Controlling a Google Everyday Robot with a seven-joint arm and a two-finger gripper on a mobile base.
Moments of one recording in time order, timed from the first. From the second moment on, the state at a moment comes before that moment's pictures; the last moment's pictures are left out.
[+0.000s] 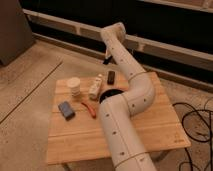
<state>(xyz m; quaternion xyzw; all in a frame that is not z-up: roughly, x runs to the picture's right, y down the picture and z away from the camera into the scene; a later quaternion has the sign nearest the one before) 0.063 -0.202 0.924 -0.09 0.12 0.69 0.70</state>
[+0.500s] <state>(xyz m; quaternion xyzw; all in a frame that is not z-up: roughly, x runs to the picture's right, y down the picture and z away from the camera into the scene) 0.048 -0.207 0.866 -0.12 0.10 0.69 0.70</state>
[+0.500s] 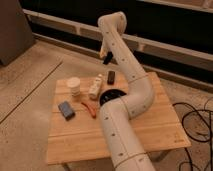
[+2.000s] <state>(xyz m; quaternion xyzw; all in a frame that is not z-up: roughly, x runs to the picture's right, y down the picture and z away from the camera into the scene) 0.120 -0.171 0.928 -0.11 0.16 0.75 0.63</state>
